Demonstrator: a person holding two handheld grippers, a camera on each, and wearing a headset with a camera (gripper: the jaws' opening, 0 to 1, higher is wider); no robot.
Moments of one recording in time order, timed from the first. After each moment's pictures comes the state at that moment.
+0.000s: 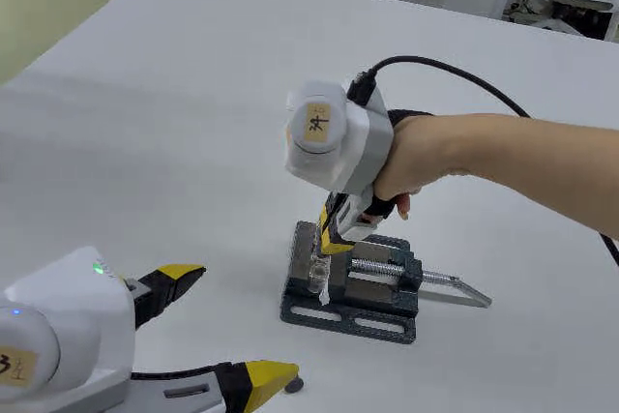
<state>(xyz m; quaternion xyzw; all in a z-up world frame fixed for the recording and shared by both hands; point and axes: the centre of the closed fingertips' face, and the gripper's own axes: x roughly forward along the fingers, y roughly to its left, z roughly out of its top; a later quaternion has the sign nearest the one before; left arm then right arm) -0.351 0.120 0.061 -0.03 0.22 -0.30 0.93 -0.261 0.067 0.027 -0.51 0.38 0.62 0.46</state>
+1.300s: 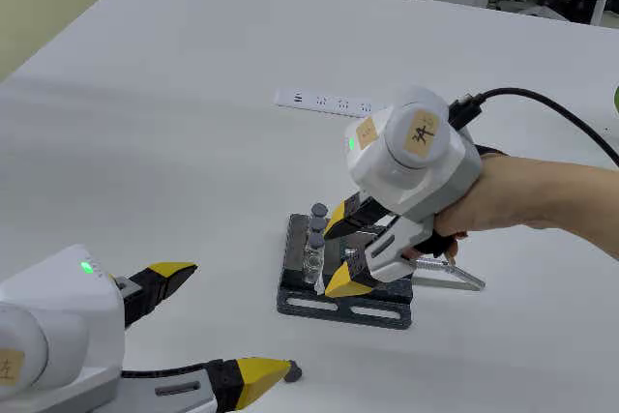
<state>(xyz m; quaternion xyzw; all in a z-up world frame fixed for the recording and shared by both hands) -0.357 0.122 0.059 -0.02 0.22 -0.30 0.93 -0.310 0.053 0.044 -0.39 0.32 0.66 0.55</state>
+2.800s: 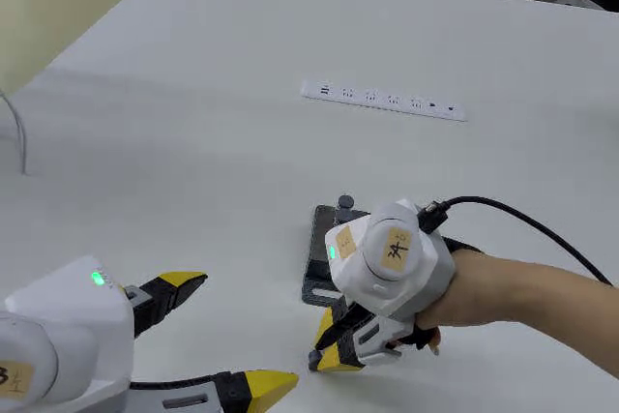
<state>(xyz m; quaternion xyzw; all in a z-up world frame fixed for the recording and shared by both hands) -0.377 0.124 0.056 -0.02 0.24 -0.29 0.93 -0.380 0.068 -0.032 -0.36 0.35 0.72 0.47</state>
